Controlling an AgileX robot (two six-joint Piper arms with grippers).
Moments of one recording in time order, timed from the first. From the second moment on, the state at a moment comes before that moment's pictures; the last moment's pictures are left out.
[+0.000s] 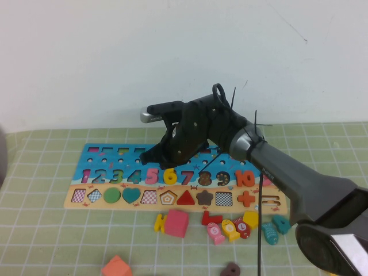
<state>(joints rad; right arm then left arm) 0.63 2.76 -2.63 0.16 1.00 0.13 0.04 -0.01 0.02 -0.24 0.38 0.18</state>
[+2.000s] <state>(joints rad) 0.63 1.69 -2.12 0.18 1.29 -0.17 0.04 -0.01 0.02 -0.24 0.38 0.18</state>
